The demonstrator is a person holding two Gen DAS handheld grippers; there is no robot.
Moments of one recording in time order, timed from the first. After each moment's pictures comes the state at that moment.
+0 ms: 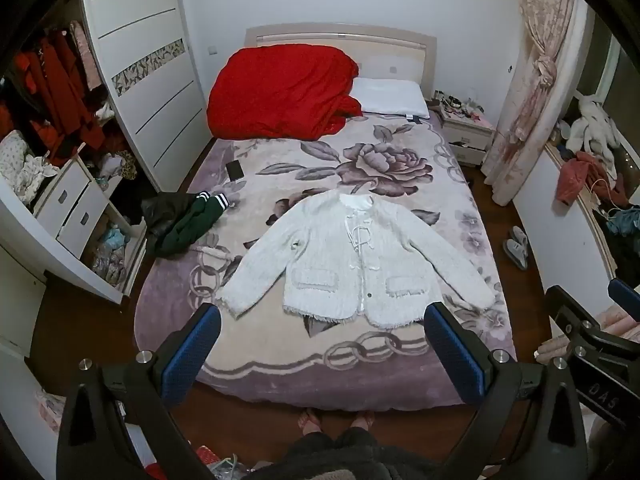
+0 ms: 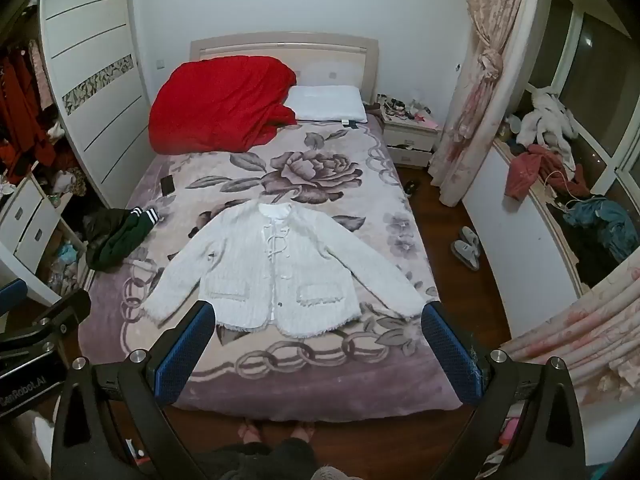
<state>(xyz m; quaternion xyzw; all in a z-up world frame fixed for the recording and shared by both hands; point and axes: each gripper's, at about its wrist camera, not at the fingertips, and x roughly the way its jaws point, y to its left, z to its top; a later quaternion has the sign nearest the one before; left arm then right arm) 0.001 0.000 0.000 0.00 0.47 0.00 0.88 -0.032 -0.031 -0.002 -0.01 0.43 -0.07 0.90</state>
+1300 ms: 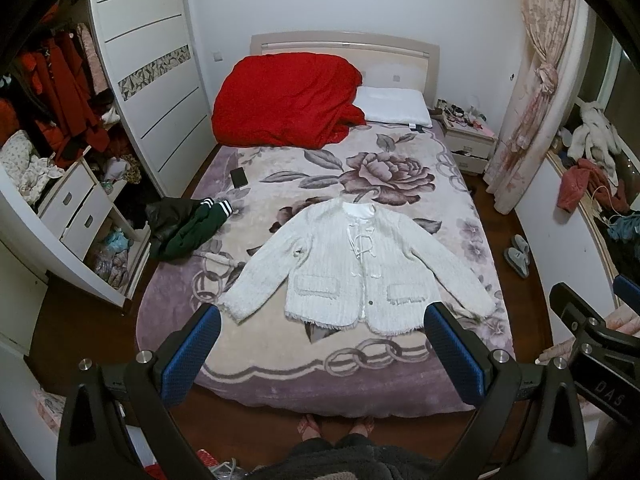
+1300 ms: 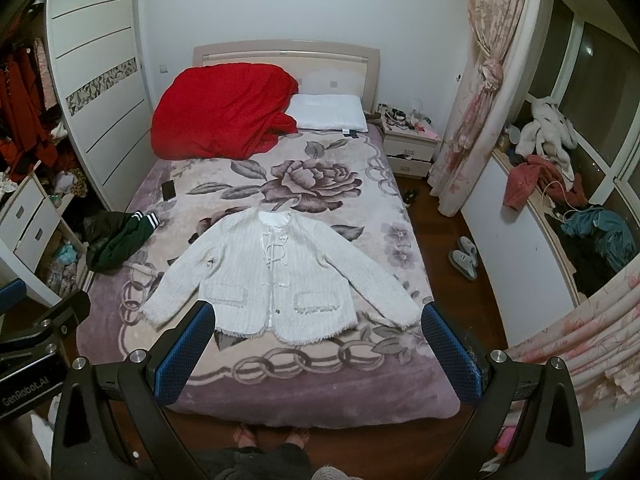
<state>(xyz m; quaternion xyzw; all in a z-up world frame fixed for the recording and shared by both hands) 0.007 0.004 0.022 0.00 0.46 0.00 0.89 -0.034 -0.032 0.013 -0.01 0.43 -0.07 0.90</state>
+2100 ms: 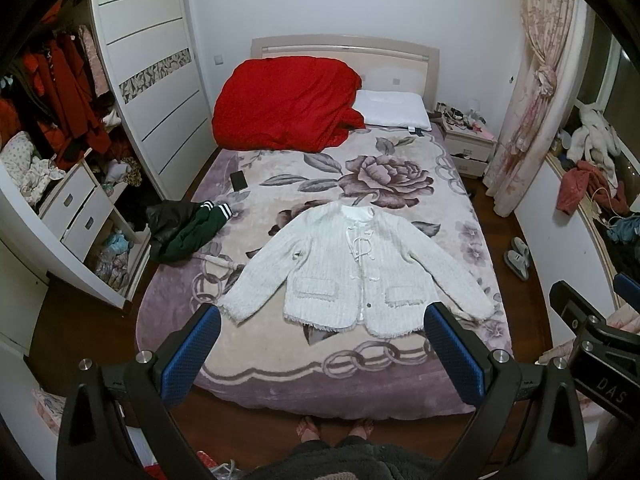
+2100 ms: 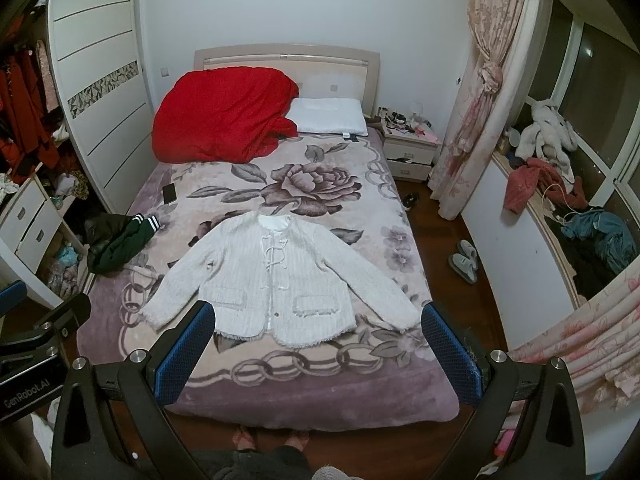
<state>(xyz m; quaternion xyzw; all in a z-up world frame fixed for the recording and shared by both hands) 0.009 0.006 0.026 0.00 0.45 0.00 0.89 -0.021 -0.030 0.042 -0.02 0.42 -0.07 0.90</state>
